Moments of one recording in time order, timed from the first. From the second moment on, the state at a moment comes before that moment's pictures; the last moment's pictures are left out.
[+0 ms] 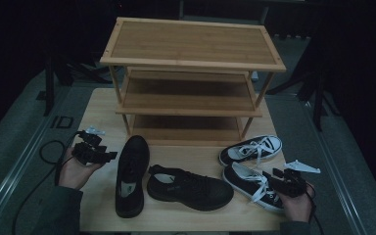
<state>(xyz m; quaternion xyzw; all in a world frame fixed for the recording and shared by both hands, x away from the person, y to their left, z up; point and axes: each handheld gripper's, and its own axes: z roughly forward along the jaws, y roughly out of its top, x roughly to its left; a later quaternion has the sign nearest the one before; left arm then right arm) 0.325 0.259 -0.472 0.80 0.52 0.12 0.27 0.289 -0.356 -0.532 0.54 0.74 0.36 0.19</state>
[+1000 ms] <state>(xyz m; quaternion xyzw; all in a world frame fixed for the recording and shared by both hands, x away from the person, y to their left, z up) 0.310 0.242 -0.447 0.82 0.47 0.09 0.31 0.289 -0.357 -0.532 0.54 0.74 0.37 0.19</state>
